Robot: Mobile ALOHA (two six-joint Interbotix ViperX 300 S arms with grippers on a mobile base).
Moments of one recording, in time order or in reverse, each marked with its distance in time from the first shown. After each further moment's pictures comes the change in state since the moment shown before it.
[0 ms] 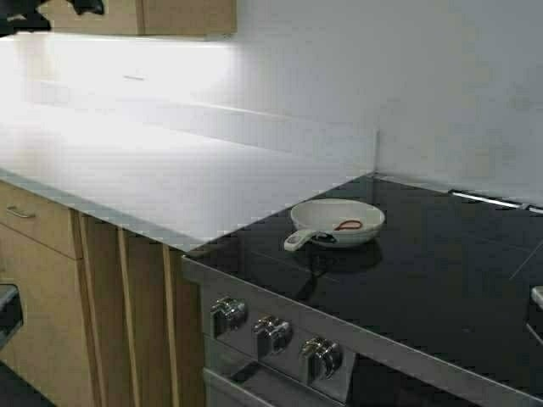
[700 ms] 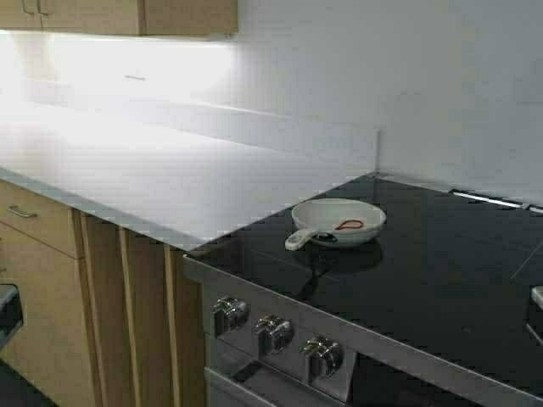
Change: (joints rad) left arm 0.215 -0.448 0.061 -0.046 0.077 0.325; right arm -0.009 -0.005 -0.025 0.006 0.000 -0.003
